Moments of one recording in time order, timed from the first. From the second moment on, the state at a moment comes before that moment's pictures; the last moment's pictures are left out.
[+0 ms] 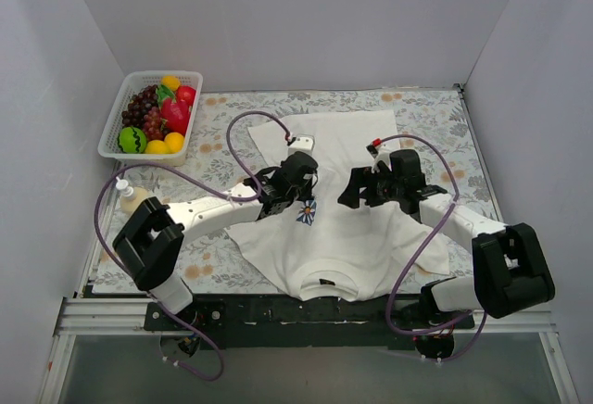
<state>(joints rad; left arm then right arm) -0.89 1.63 1.12 -0.19 -0.38 -0.52 0.34 1.34 0.66 -0.02 -0.47 0.26</state>
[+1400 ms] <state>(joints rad) -0.70 1.34 0.76 0.24 -0.01 -0.64 0.54 1.55 0.84 0.20 -0.53 0.32</state>
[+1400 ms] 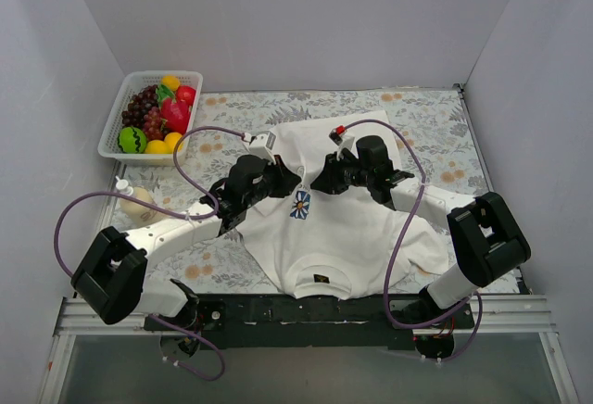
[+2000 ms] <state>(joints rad) -0.61 1.28 0.68 0.35 0.17 -0.70 0.55 1.58 0.86 0.20 -0.55 0.30</state>
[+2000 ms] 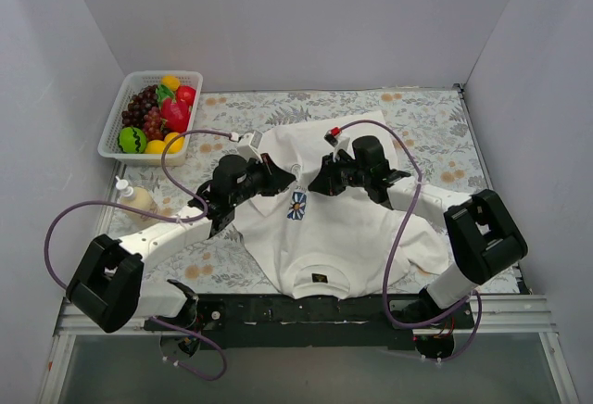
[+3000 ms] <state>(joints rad) -0.48 1.21 0.67 0.35 0.62 -0.46 0.46 1.36 0.85 0.35 -1.04 -0.01</state>
